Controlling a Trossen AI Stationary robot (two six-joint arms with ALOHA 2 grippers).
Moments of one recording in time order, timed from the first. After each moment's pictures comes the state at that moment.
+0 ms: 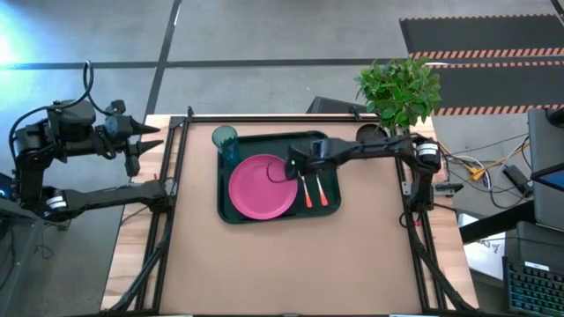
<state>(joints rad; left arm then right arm) 0.52 0.76 1.60 -1.41 0.01 0.24 -0.18 1.90 1.46 -0.83 0.22 1.07</state>
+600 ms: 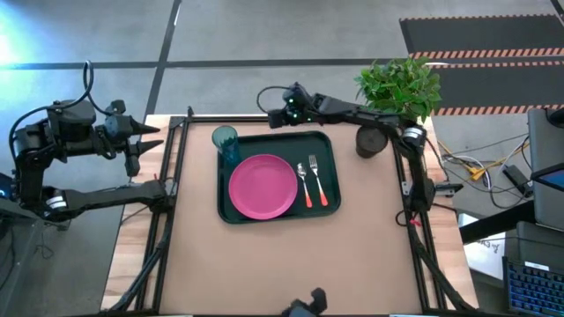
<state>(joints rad) 0.52 0.76 1.60 -1.41 0.01 0.24 -0.51 2.07 1.73 -0.42 0.00 0.69</state>
